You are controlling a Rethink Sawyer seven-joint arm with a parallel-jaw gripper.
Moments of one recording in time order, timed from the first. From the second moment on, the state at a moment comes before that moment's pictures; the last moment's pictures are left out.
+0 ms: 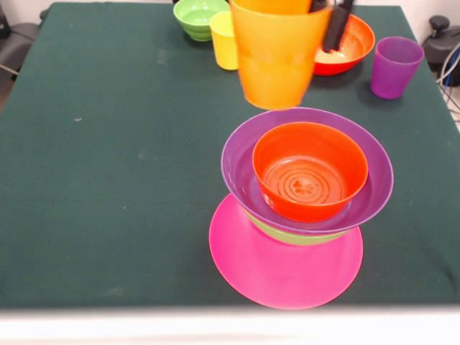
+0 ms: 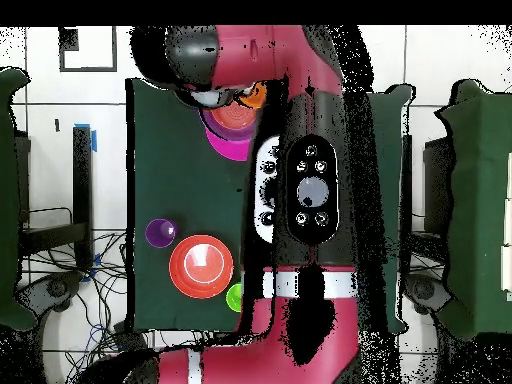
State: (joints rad) arm -0.15 -0.53 0.20 0.76 -0.34 1.20 2.11
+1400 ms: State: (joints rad) arm -0.02 -0.34 0.14 0.61 -0.33 1.22 2.11
